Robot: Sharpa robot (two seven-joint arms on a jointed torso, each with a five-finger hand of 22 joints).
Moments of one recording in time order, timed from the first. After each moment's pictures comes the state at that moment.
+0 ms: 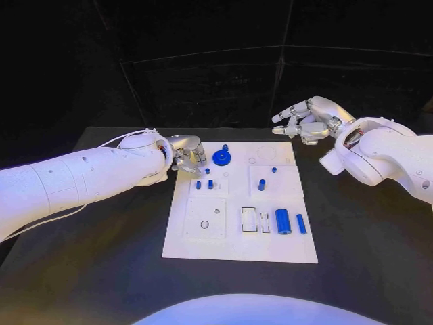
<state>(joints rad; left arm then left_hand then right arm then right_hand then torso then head) 1.21 -0.66 -0.11 1.19 -1.31 -0.09 -0.03 1.31 -0.12 0.42 -0.14 0.05 0.96 0.18 0.08 0.07 1.02 0.12 0.12 0.07 1.47 0.02 1.39 1.10 0.14 1.40 0.11 0.98 0.94 1.30 -0.82 -0.06 1.44 -0.83 -0.31 0.09 1.44 0.09 -0.17 0.05 0.28 0.88 0.16 0.15 0.07 1.06 0.07 0.85 0.78 1.46 -0.01 1.25 1.06 0.09 1.30 0.10 1.32 1.17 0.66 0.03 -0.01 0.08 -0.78</state>
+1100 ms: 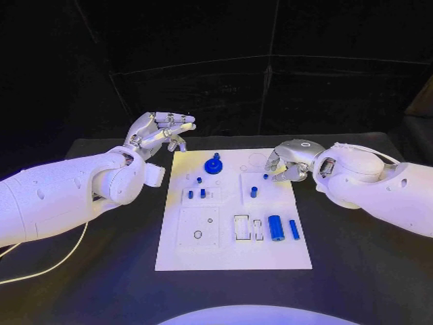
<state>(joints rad) 1.22 -0.83 -0.12 1.39 -0.06 -0.22 0.61 1.26 -0.05 0.45 -0.09 0.05 1.02 0.19 0.11 0.07 1.09 0.11 0.18 0.07 1.29 0.02 1.14 0.62 0.18 1.24 0.12 0.65 0.66 1.21 -0.80 -0.06 1.45 -1.67 -0.17 -0.08 1.48 0.02 0.00 -0.08 0.21 0.98 0.16 0.10 0.07 1.01 0.10 0.21 0.14 1.47 0.01 1.17 0.96 0.11 1.28 0.12 1.27 1.12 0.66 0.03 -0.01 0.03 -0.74</state>
